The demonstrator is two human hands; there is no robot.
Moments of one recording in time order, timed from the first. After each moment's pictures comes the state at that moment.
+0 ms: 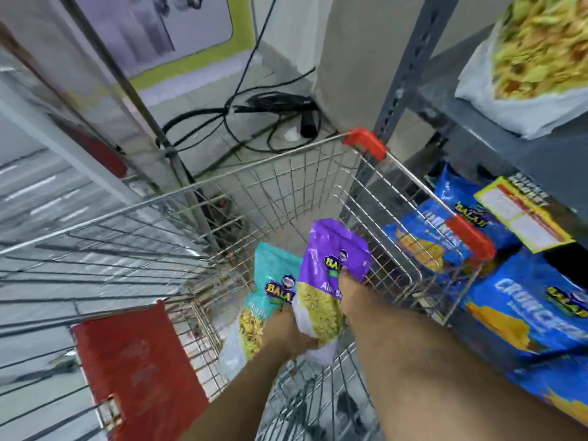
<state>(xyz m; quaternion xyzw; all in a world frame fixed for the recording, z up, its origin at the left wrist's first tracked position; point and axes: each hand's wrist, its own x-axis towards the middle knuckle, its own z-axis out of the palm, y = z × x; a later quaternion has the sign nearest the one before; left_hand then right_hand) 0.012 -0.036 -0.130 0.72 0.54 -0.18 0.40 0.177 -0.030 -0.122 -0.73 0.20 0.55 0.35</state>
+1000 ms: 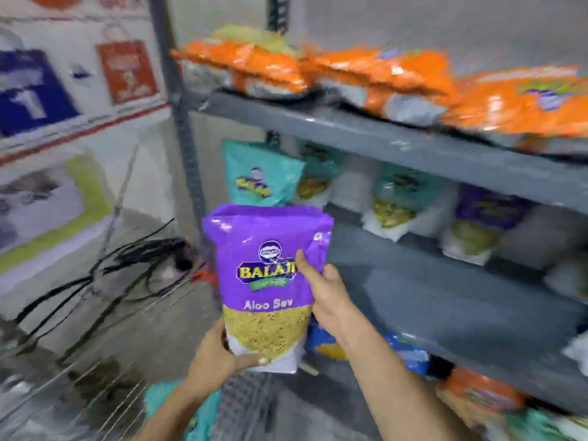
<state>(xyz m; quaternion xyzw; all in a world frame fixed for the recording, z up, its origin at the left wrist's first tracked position) 0.100 -0.061 0.151 0.74 0.25 0.12 0.62 0.256 -0.195 0.255 -0.54 -0.07 0.31 0.78</state>
